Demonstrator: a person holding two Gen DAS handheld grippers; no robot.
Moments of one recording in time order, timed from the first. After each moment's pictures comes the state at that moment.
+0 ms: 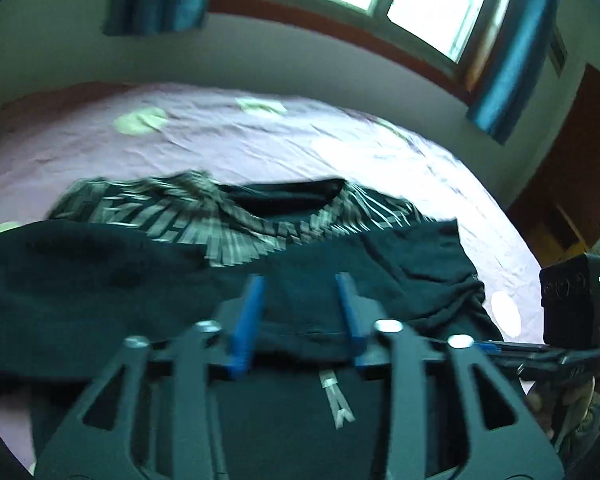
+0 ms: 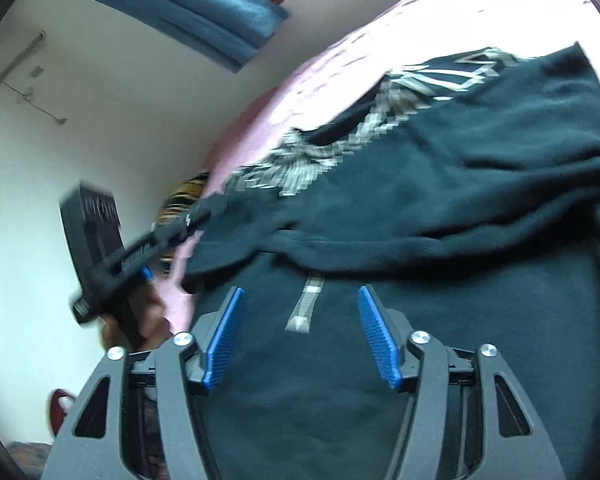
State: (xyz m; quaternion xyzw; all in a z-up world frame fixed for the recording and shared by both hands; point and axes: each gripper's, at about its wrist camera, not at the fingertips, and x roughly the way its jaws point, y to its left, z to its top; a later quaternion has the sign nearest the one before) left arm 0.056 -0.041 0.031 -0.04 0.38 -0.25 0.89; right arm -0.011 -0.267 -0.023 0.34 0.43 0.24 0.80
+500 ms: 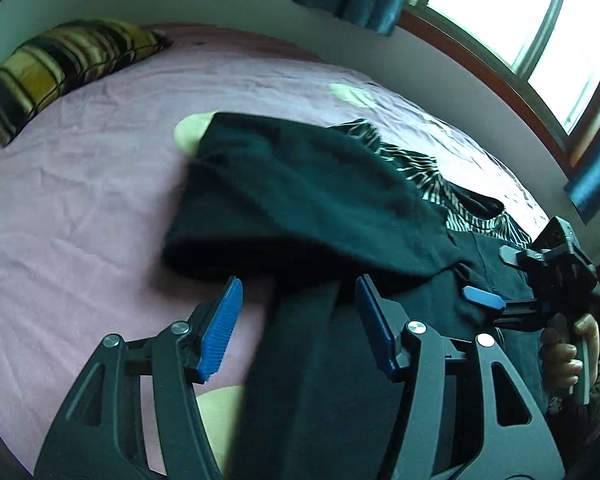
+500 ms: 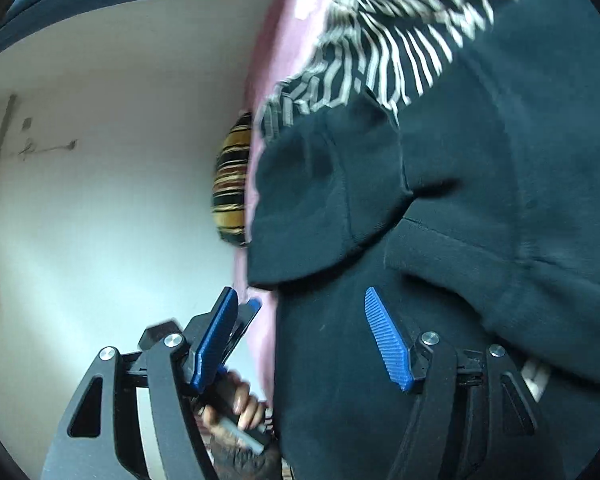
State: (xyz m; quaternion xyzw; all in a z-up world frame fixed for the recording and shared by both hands) left arm 0.020 0.175 -0.027 -0.14 0.42 -0.06 0.89; right arm 0.112 -0.126 -0.099 0.46 0.53 0.33 0.63
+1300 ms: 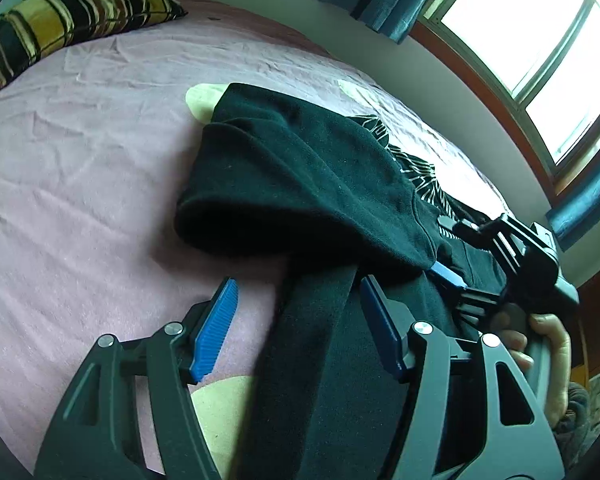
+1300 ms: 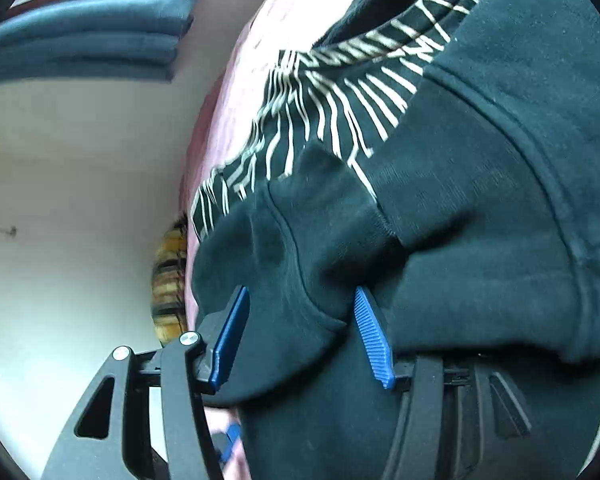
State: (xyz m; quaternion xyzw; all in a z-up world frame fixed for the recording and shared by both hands) left arm 0.016 0.191 -0.046 -0.21 0.42 -0.09 0.88; right arm 0.097 -0.082 -0.094 0.50 0.44 0.12 0.73
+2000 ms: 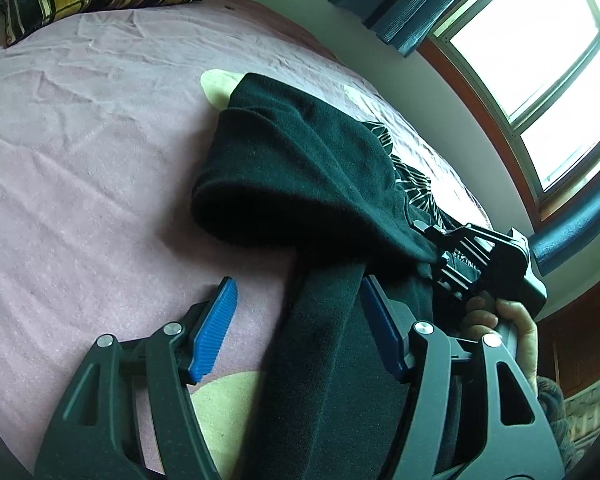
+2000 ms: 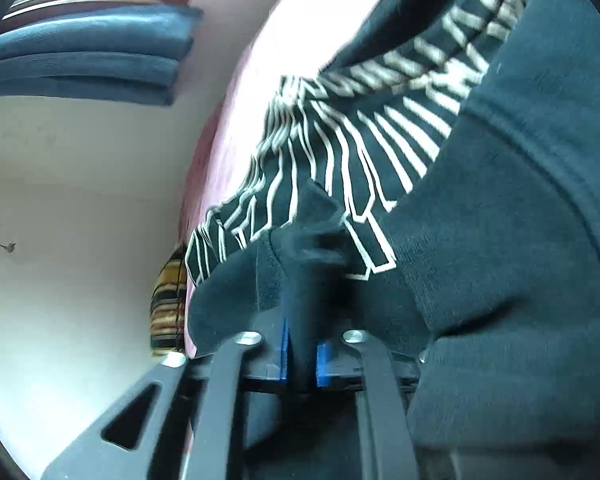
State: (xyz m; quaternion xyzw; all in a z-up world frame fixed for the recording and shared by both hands) left arm 0.014 0.204 -0.057 -0.26 0.42 -0.10 0.86; right arm 0.125 -0.088 -0.093 0.51 0.42 0.11 0.74
